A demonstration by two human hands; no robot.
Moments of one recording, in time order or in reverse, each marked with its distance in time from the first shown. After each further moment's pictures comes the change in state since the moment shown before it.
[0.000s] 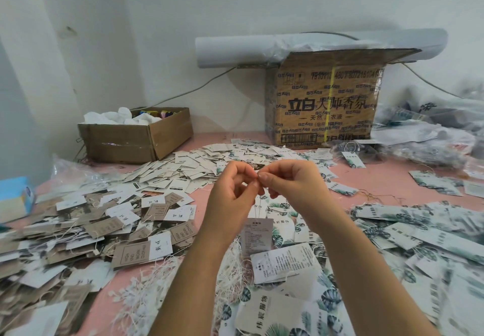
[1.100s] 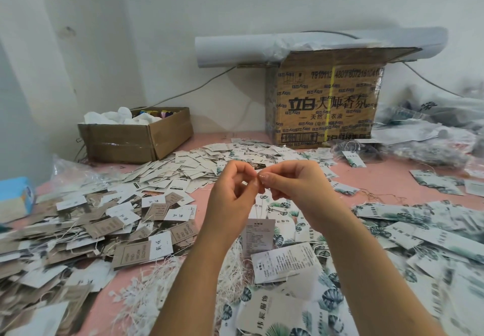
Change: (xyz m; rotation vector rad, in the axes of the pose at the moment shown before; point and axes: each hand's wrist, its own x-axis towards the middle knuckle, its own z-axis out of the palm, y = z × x) left_hand 0.000 -0.003 0.000 0.045 0.015 0.026; right_hand 0.001 0.001 -0.004 0.090 -0.045 0.070
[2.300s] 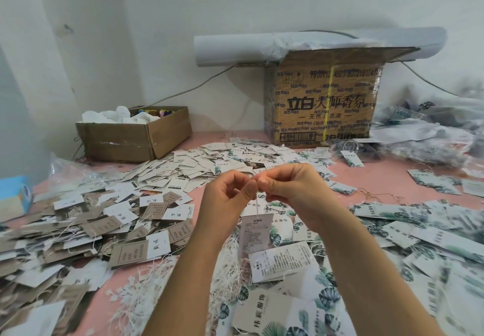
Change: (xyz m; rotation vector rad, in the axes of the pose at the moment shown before) left_hand 0.001 -0.005 -0.004 -0.058 0.000 -0.059; right_hand 0.002 0.007 -0.001 0.177 -0.087 0.031
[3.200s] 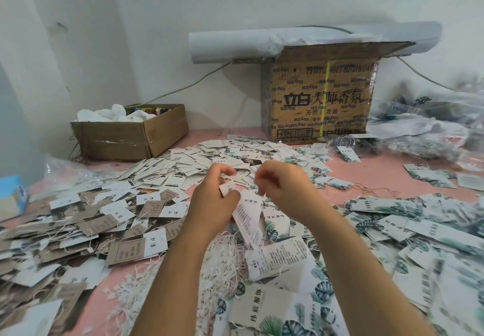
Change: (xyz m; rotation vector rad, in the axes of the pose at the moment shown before) left_hand 0.002 0.000 -0.011 0.359 0.042 -0.150; right_hand 0.004 0.006 0.001 -0.912 0.076 -0.130
